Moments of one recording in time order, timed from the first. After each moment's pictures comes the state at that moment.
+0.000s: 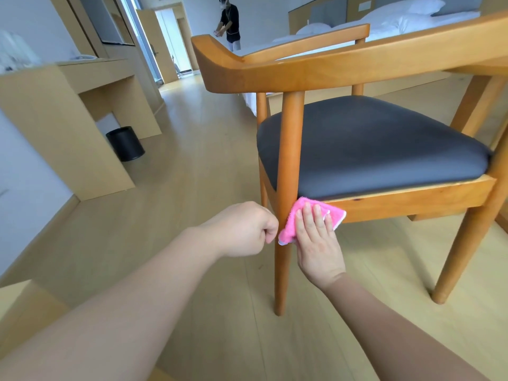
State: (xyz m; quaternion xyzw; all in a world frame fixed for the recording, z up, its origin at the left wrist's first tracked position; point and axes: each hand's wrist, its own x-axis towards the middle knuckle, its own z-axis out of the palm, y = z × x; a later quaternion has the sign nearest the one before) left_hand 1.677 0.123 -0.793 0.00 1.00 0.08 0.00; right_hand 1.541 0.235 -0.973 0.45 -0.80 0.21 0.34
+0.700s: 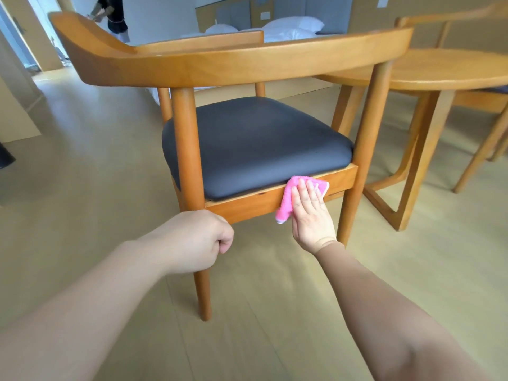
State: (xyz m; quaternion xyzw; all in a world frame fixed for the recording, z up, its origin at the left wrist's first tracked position) left_hand 1.638 0.170 -0.808 0.12 0.99 0.06 0.00; right_hand 1.450 0.372 -0.953 0.36 -0.85 0.18 0.34
